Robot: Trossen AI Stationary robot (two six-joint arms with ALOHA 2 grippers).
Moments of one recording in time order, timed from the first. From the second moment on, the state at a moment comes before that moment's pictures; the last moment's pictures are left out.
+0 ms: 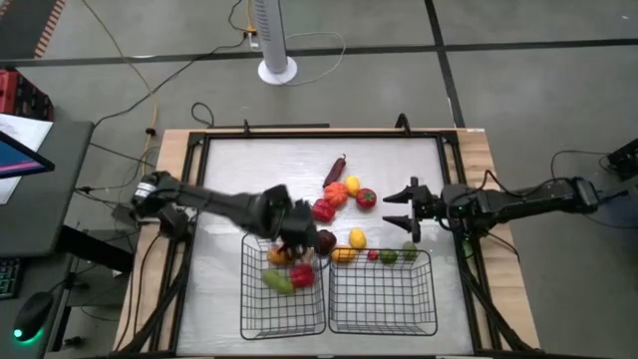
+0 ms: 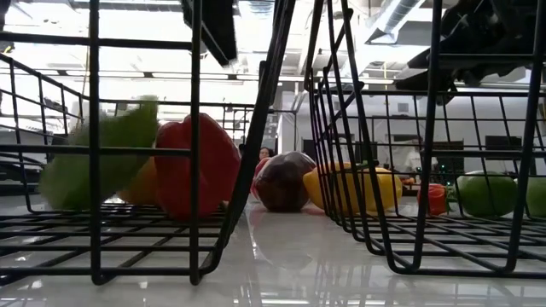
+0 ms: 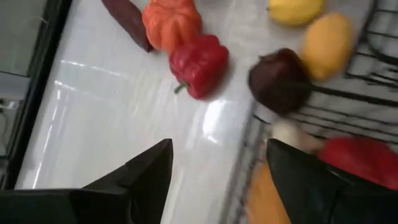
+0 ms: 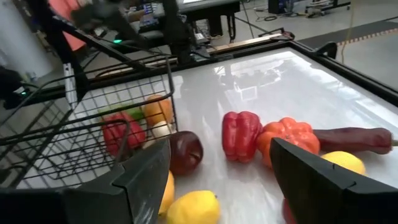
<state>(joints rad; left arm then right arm) -0.19 1.77 1.67 -1.20 -0.41 -0.45 0.06 0.59 0.26 0.12 0.13 0.22</state>
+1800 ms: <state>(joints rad) 0.19 2.21 1.80 -0.95 -0.33 -0.05 0.08 0.60 0.27 0.10 0.21 0.19</state>
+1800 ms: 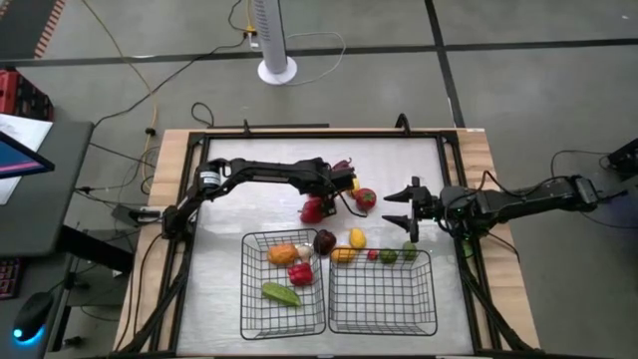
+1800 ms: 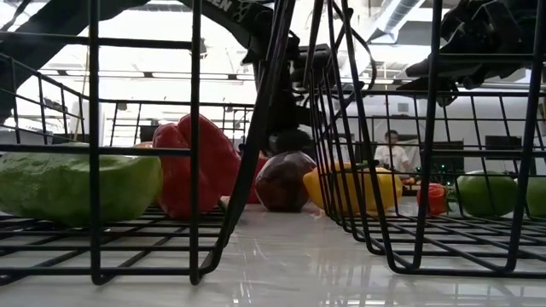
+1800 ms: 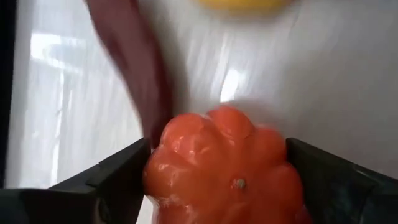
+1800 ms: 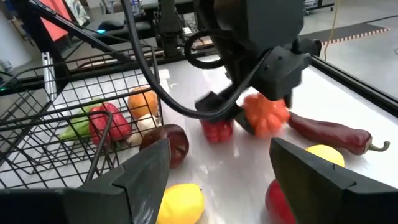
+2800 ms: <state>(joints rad) -0.42 1.65 1.50 -0.91 -0.39 -0.51 0.07 0.60 0.27 0.11 0.21 0.22</state>
